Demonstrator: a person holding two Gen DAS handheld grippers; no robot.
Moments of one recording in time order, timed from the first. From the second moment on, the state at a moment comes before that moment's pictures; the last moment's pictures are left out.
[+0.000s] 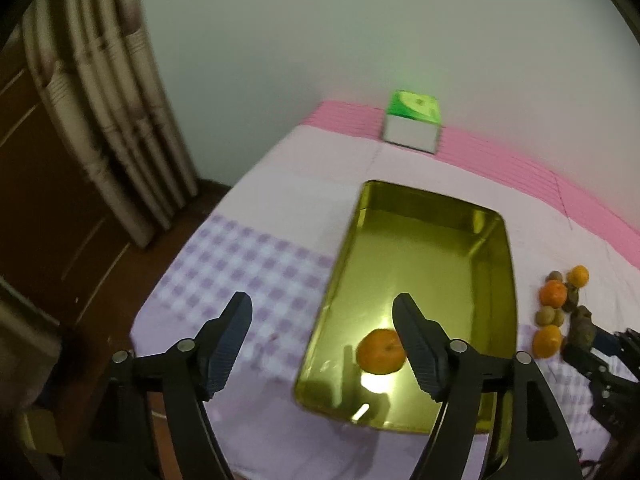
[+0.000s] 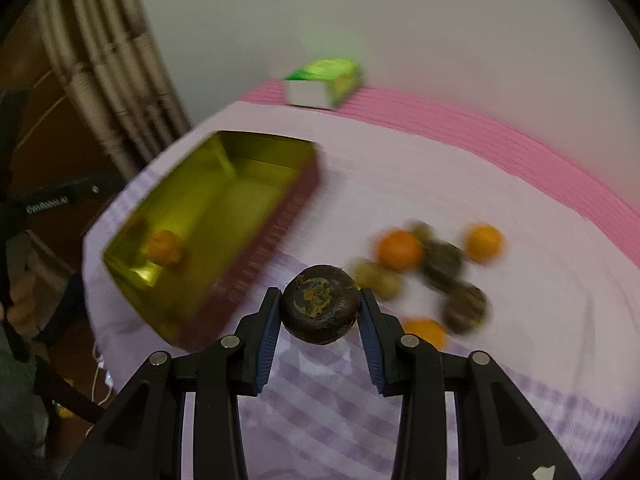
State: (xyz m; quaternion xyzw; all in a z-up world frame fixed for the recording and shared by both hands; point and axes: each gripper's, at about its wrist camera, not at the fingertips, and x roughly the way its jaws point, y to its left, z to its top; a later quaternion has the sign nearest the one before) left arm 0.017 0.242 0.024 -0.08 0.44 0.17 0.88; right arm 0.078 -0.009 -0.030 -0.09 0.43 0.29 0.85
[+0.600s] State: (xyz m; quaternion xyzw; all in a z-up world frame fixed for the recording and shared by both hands) left arm 0.002 0.268 0.014 -0.09 0.46 0.22 0.86; right arm 0.083 0.122 -0.070 -0.19 0.46 0.35 0.80
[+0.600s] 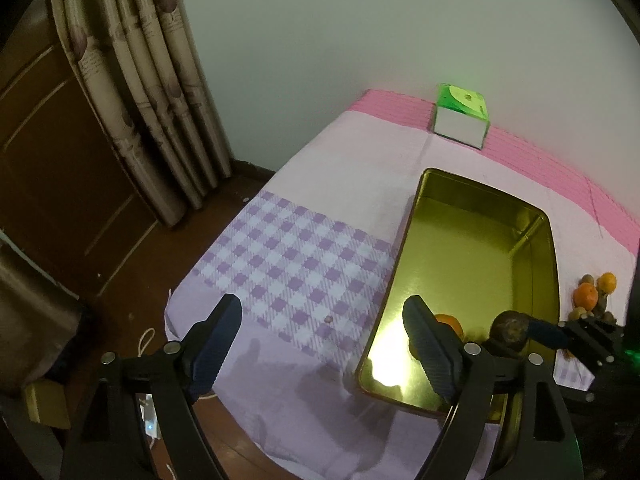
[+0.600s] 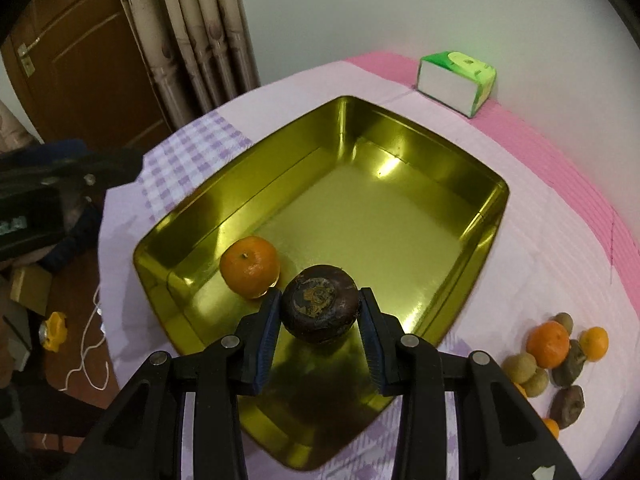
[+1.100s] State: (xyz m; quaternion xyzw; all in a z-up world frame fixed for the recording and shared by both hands) left arm 0.003 0.278 0.010 -0.11 0.46 0.23 0.85; right arm 0.089 0.135 -0.089 -0.22 0.47 0.34 0.79
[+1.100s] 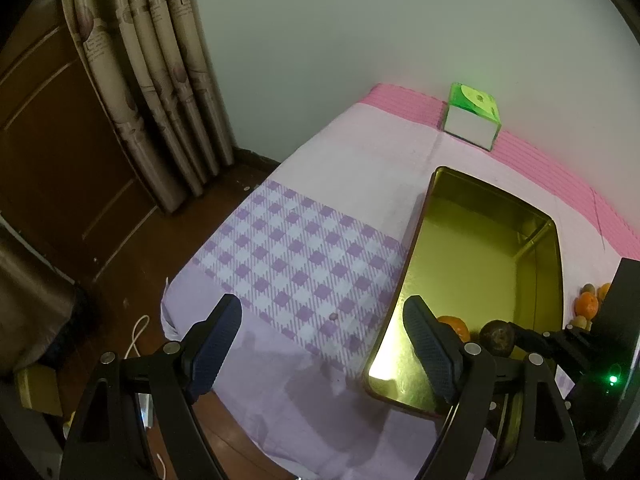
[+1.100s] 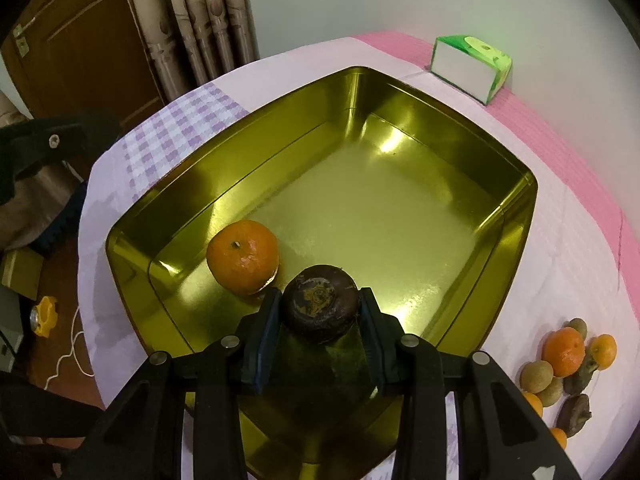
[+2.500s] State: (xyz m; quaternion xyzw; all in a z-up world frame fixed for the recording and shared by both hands) left arm 0.009 0.244 0.010 -0.07 0.46 0.16 0.87; right arm 0.083 -0.046 -0.034 -0.10 0.43 0.23 0.87
